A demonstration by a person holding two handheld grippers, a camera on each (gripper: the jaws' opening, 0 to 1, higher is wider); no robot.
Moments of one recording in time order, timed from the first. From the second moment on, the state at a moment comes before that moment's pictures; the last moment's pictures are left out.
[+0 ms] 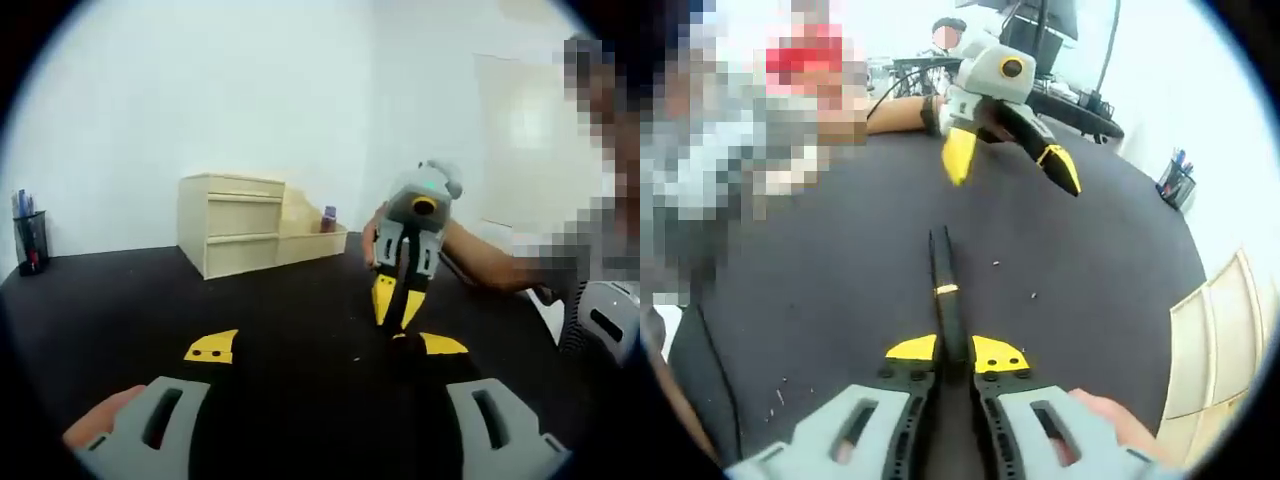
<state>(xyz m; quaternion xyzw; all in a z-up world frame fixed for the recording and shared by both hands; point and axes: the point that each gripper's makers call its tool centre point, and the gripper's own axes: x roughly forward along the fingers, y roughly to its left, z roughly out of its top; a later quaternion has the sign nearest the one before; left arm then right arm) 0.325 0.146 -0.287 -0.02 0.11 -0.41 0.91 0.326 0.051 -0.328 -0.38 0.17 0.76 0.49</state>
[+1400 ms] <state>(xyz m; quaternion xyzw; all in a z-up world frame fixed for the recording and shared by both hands) 0.307 0.064 -0.288 0.18 0.04 -0.39 0.90 0.283 0.062 -0.250 -0.50 0.06 0.67 0.54</state>
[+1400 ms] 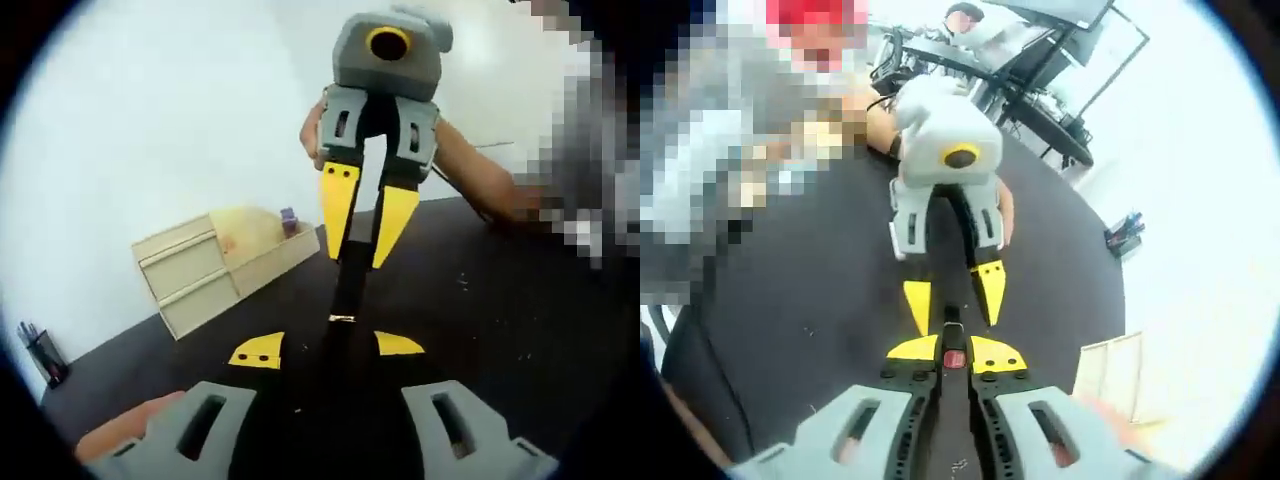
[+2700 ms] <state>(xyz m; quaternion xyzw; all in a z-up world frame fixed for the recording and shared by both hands) 0.314 0.078 -0.276 0.22 0.02 -0.36 0.91 0.290 0.084 -0.241 -0.45 0.00 0.70 0.55</state>
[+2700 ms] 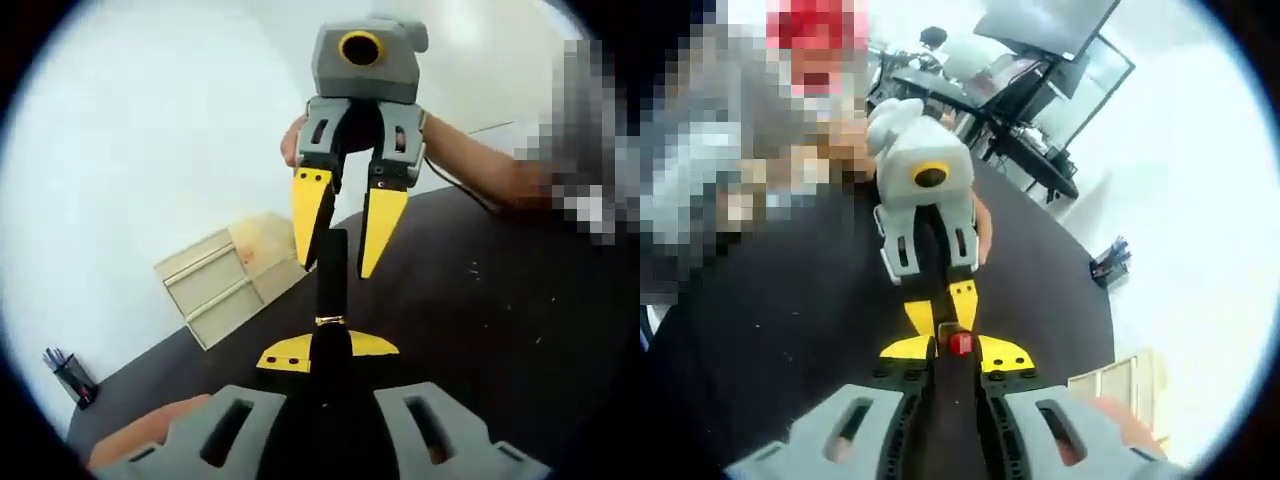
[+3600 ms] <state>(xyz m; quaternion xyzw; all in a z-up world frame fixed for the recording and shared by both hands) 0.319 0.106 -0.218 0.01 -0.07 -0.38 0.92 0.312 0.088 -0.158 -0.11 -0.02 0.78 0.62</state>
